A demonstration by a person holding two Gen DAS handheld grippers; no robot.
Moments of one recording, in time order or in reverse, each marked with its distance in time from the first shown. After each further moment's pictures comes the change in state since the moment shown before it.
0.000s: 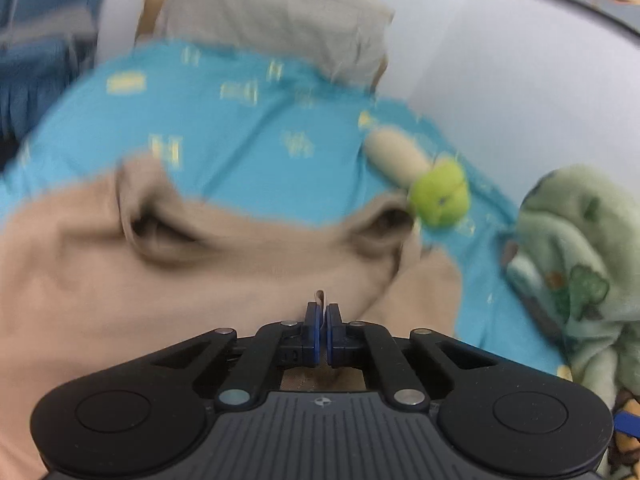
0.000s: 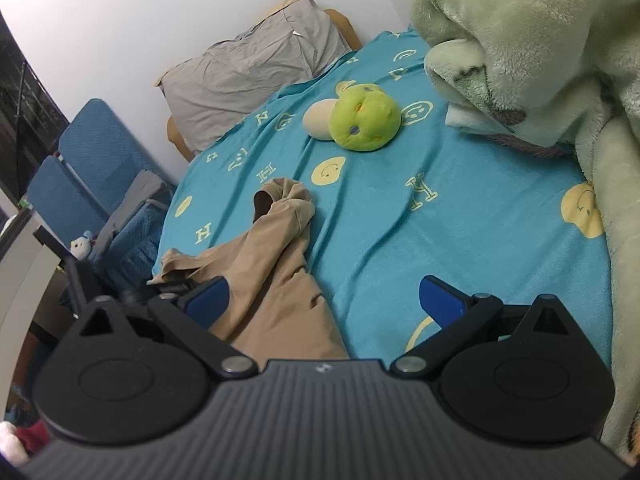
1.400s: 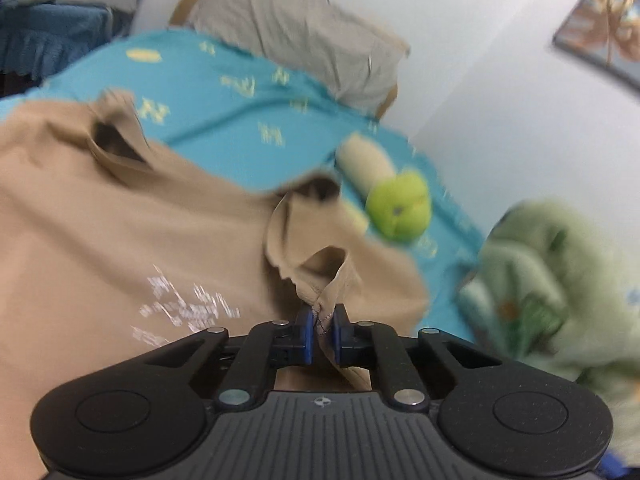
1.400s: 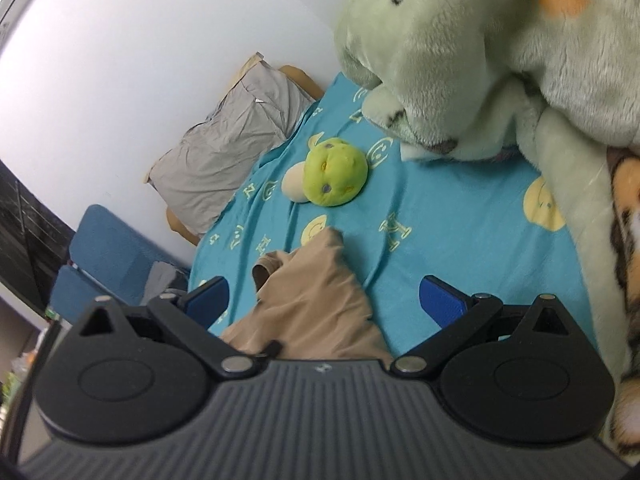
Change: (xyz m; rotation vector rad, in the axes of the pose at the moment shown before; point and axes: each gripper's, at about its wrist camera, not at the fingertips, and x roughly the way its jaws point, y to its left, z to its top) left arm -0.025 -0.067 -0.064 -0.191 -0.068 -0.039; right arm -0.033 -0.045 0.018 0.257 -0.153 0.036
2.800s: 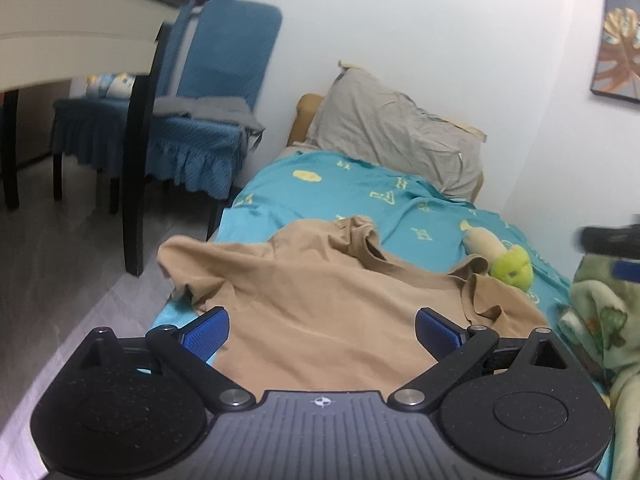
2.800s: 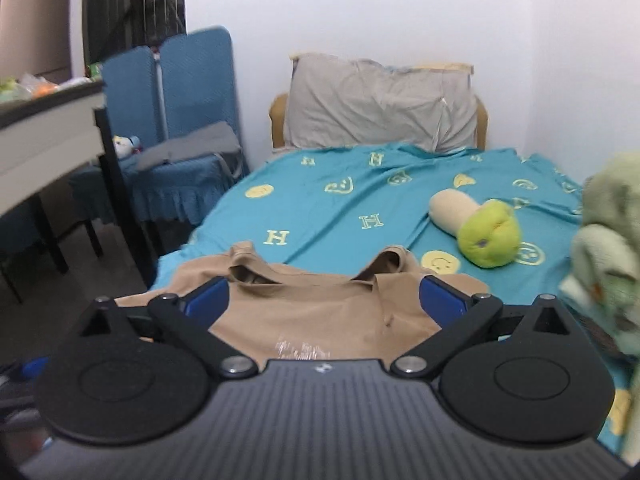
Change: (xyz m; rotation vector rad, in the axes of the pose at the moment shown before) left arm -0.219 0.099 -0.026 0.131 -0.273 0.328; right arm 0.016 0.182 -0.086 -0.820 0.019 0.103
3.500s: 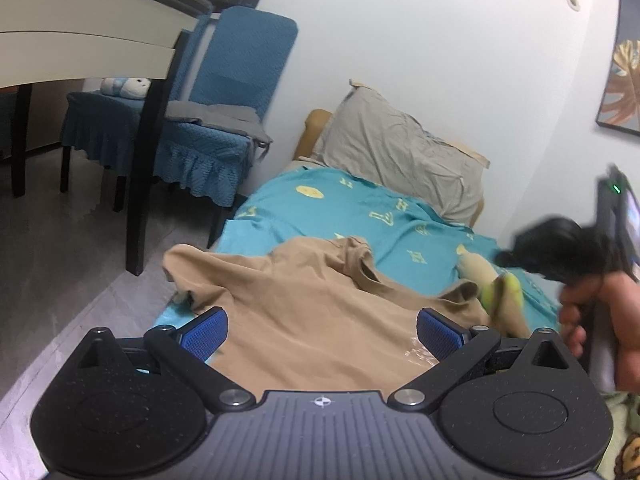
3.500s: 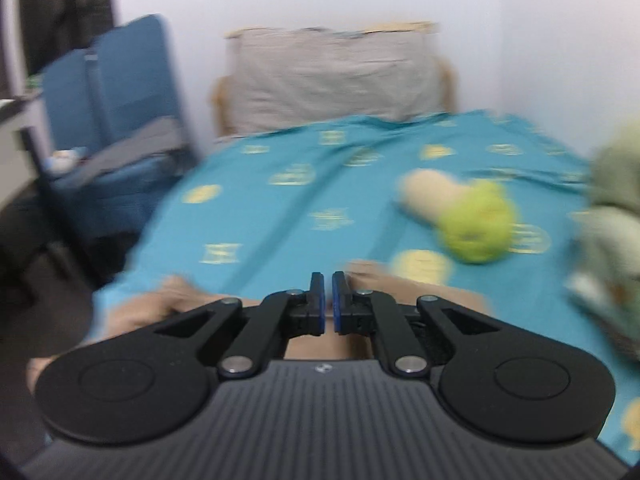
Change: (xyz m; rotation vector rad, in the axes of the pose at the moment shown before) left arm -0.015 0.006 0.009 -0.104 -0.031 0.002; right arm 0.161 -0.017 0.037 0.124 0.156 -0.016
